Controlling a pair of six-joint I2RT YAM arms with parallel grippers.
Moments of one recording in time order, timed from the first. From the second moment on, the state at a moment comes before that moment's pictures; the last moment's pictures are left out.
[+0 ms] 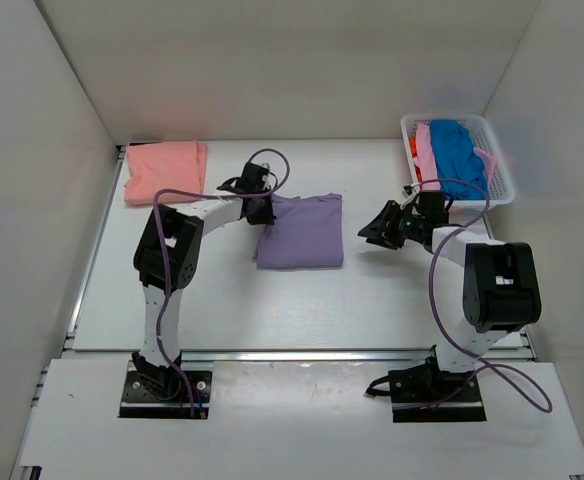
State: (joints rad) left arm -0.43 2.10 1.46 -0.28 0.01 -0.46; right arm 0.02 1.67 0.85 0.03 -0.66 0.58
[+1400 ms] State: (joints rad) left arm 0.13 2.35 2.31 -0.55 -0.18 -0.07; right arm 0.13 1.56 0.95 -0.02 -0.72 0.63
